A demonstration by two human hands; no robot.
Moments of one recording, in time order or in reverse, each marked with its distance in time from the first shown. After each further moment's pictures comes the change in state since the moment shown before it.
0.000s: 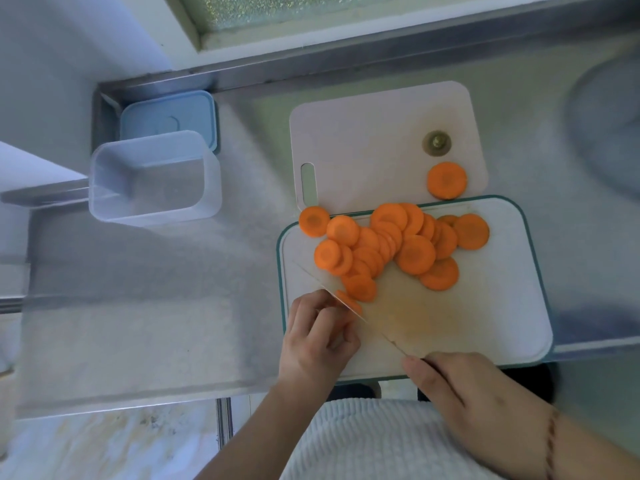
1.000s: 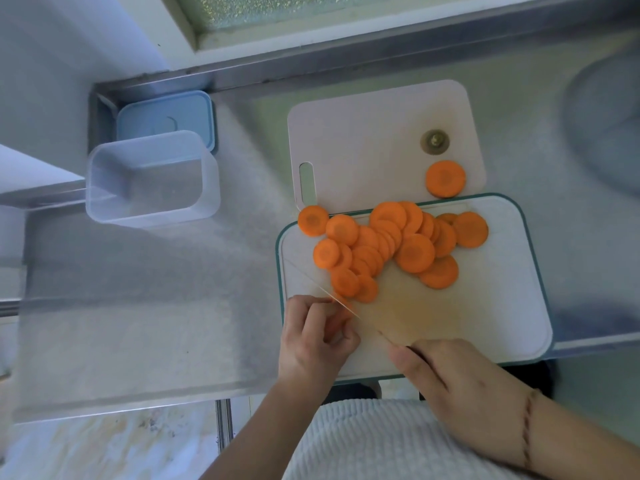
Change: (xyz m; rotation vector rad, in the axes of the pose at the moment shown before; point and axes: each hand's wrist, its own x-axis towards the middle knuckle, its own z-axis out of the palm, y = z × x) left_hand -0.007 -0.008 0.007 0.030 0.069 -0.069; right_hand 0.012 -0.010 0.003 -0.028 0.036 -0.085
